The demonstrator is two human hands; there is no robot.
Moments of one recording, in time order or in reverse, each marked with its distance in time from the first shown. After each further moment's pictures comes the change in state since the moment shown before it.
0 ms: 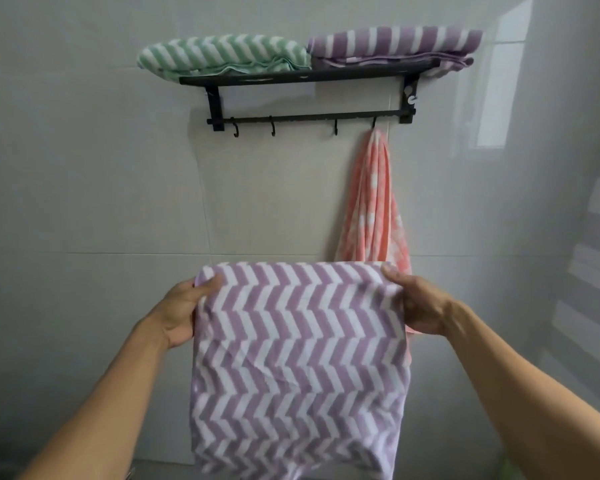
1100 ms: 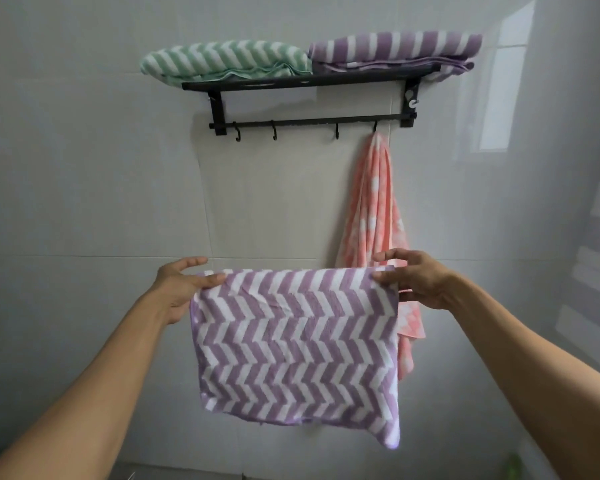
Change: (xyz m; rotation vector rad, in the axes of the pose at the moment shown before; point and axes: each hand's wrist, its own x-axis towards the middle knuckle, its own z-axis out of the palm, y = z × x) left_hand 0.003 0.042 0.017 0.159 0.277 0.096; right_hand 0.003 -0.047 0.001 -0.144 0.069 -0.123
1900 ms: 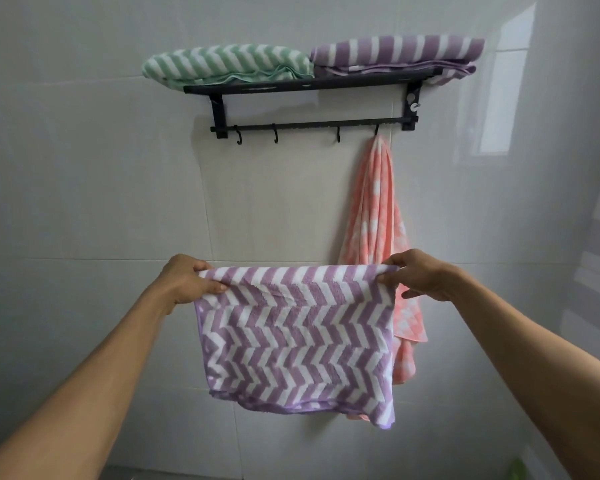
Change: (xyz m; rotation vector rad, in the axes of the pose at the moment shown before) left_hand 0.022 0.013 -0.004 0.723 -0.055 0.174; right_hand 0.022 -0.010 -0.007 -0.534 0.070 -0.004
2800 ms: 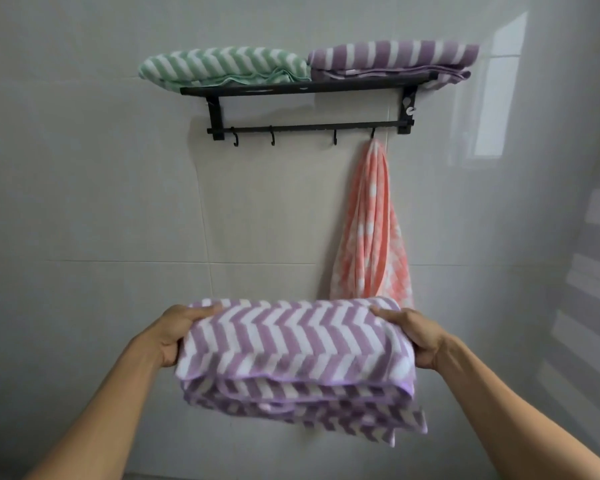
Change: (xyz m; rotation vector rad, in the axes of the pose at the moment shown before) left_hand -0.034 -0.048 0.027 -0.720 -0.303 -0.275; right_hand -0.042 0.058 0.060 0.822 -0.289 0.139
